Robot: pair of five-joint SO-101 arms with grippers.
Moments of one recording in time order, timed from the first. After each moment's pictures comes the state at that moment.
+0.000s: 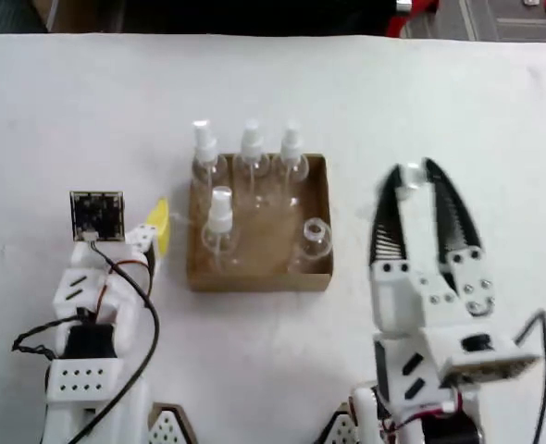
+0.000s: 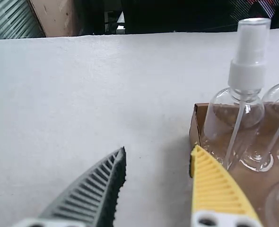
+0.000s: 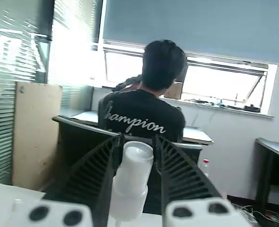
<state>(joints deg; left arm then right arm) -8.6 -73.2 86.2 22.1 0.4 -11.1 -99.4 60.0 27.4 10.2</state>
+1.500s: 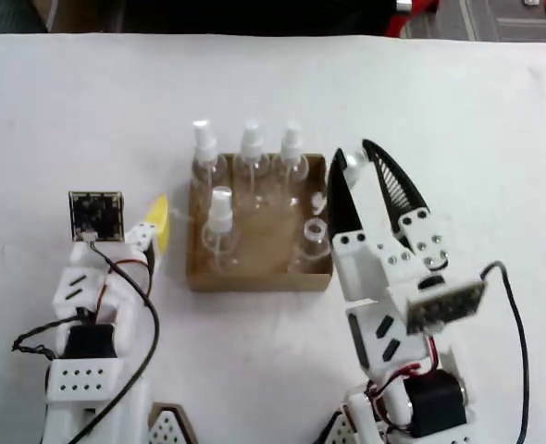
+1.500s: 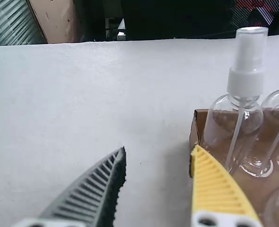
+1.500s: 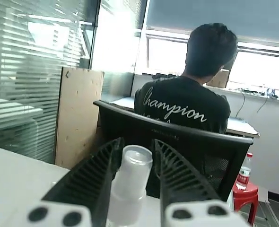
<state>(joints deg) -8.6 -73.2 86.2 20.7 0.4 -19.2 -88.0 61.0 21.7 10.2</state>
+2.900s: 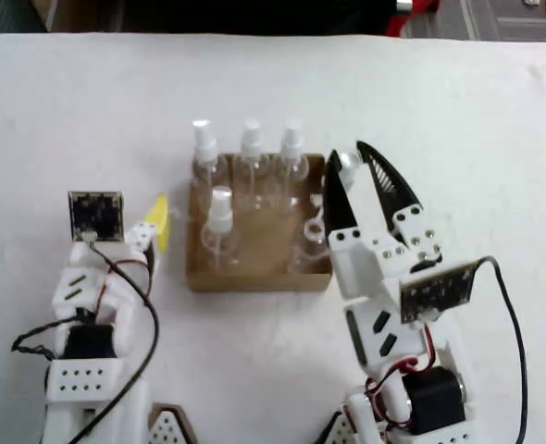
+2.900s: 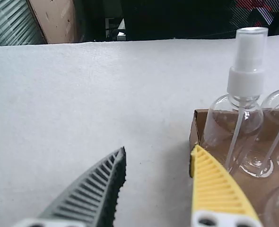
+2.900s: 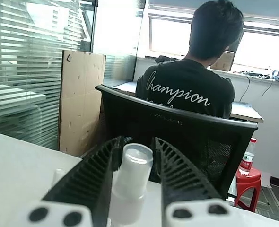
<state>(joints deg) -8.6 -73.2 86.2 20.7 0.4 -19.2 -89.0 61.3 24.4 10.2</state>
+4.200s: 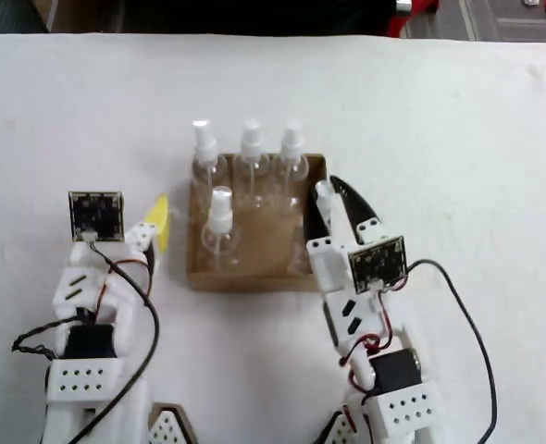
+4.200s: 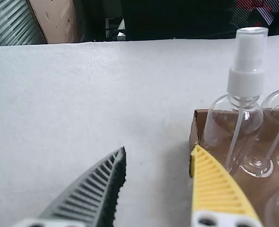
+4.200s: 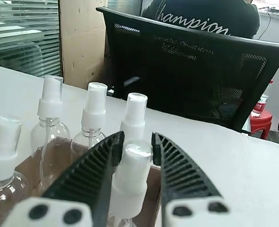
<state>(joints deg) -8.6 -73.2 86.2 20.7 0.4 -19.2 -89.3 90.6 6.6 10.2</state>
